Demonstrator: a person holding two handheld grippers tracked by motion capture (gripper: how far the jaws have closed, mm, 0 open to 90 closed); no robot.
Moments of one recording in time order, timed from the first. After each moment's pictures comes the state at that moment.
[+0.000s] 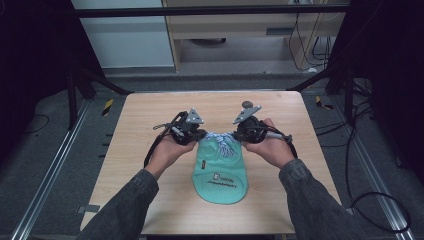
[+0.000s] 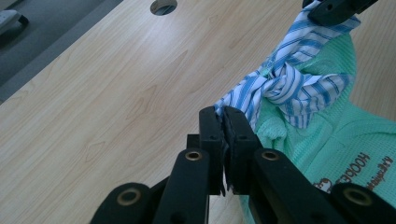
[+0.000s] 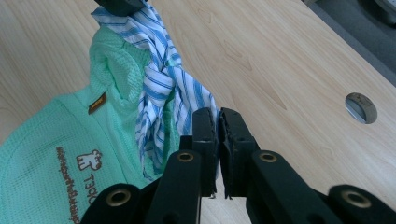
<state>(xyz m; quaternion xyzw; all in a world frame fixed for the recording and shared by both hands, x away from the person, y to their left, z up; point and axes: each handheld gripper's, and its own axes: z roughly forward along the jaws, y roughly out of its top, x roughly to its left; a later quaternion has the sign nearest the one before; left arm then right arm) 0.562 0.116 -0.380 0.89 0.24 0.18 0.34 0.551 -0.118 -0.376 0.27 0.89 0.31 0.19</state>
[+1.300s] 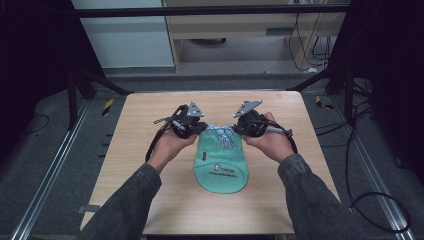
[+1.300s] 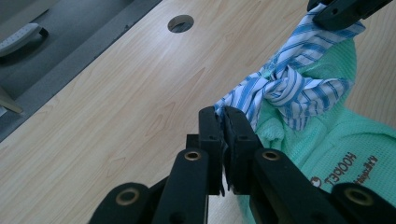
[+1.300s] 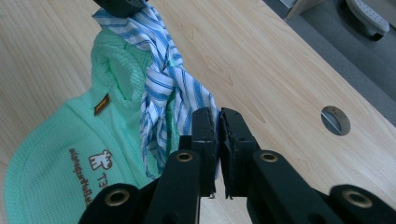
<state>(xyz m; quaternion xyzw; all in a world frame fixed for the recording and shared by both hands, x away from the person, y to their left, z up) 0.574 0.115 -0.369 0.88 0.24 0.21 0.35 0.563 -0.119 -0.365 0.27 0.88 0.32 0.22</state>
